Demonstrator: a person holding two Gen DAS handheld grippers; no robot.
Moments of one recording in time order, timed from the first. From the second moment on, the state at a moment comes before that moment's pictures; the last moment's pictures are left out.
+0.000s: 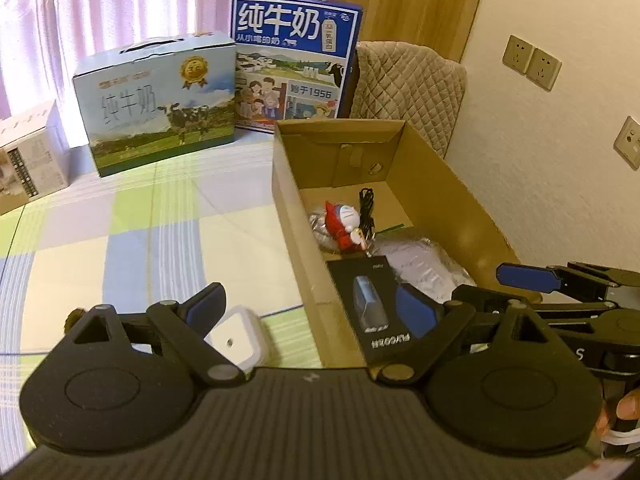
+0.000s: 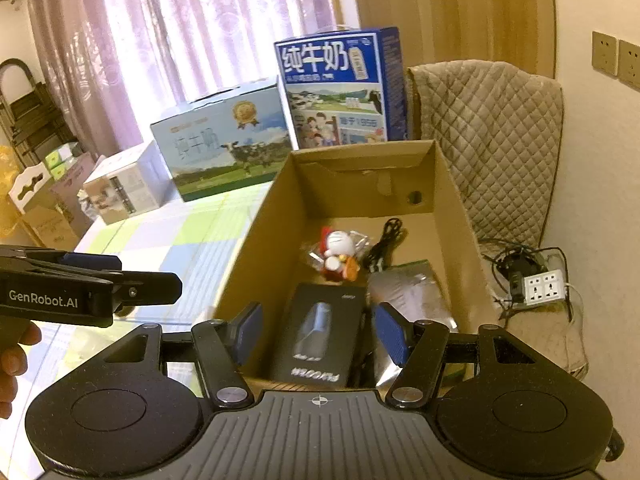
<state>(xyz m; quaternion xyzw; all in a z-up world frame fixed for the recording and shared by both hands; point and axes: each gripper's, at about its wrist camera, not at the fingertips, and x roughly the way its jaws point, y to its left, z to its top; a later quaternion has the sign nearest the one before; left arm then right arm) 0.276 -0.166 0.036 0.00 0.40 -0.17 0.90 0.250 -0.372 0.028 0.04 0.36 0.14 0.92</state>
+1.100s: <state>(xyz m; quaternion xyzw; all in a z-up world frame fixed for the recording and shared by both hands) 0.188 0.030 0.000 -0.04 0.44 -0.01 0.90 0.200 -0.215 -0.016 0.01 0.41 0.21 0.89</state>
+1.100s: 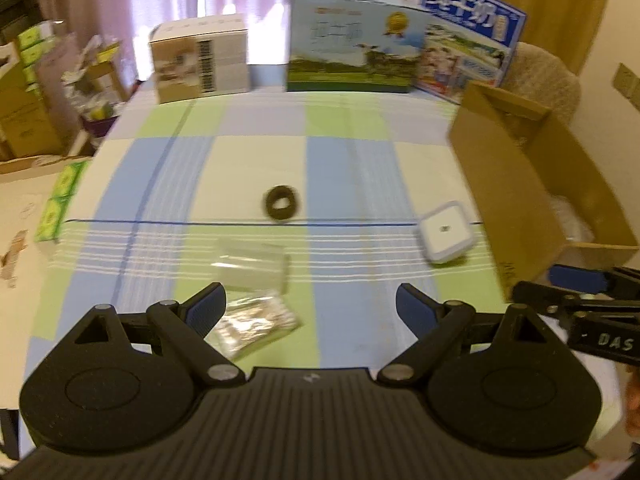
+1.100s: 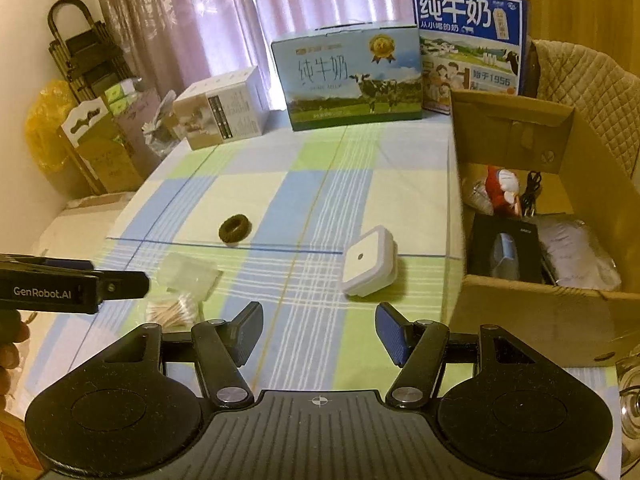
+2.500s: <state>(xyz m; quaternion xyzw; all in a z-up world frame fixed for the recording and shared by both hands) 0.248 0.063 -0.117 -0.05 0.53 0.07 0.85 0.253 -0.187 -0.066 -0.02 0.44 0.14 0.89</state>
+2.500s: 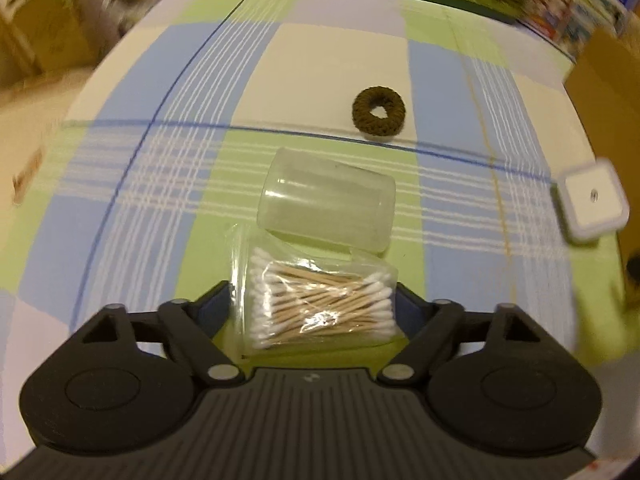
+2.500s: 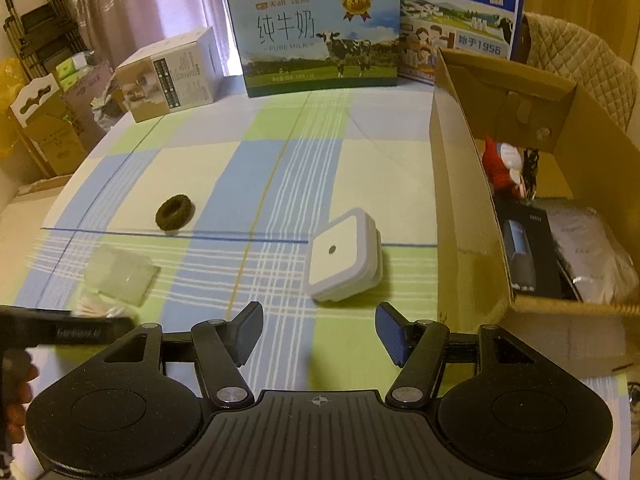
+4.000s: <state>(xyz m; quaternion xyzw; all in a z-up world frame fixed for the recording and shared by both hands) 0.241 0.104 -0.114 -0.02 0.52 0.10 0.85 0.280 -0.151 -0.100 -0.09 0.46 0.18 0.87</state>
